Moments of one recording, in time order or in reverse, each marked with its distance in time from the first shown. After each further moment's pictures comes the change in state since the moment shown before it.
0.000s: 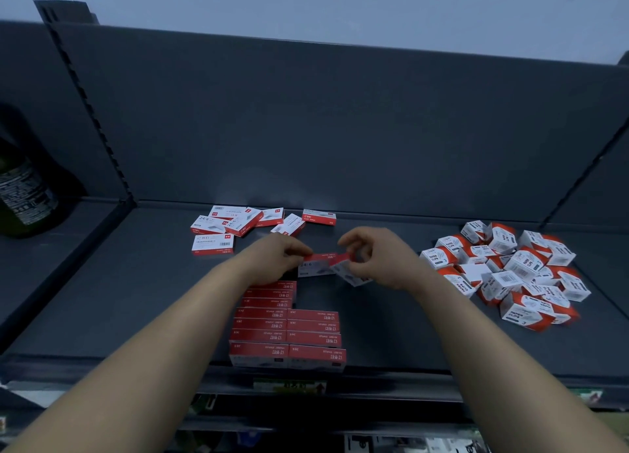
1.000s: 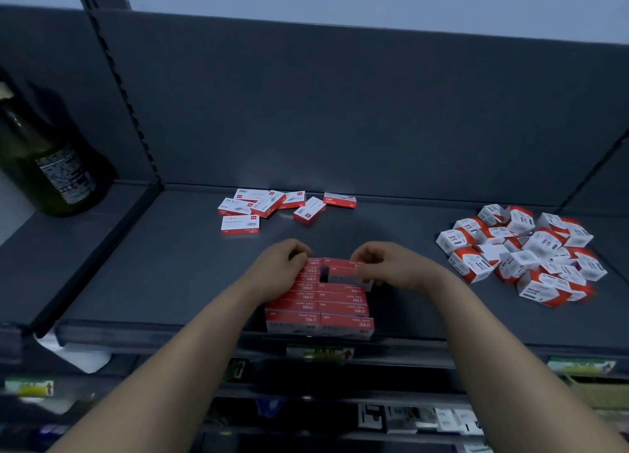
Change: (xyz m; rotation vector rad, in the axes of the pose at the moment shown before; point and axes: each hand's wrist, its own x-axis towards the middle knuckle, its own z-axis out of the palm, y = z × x) left_hand -0.059 -0.017 0.026 -0.256 0.202 -0.078; right_hand -0.022 -0.007 0.035 0.268 -0.257 0.188
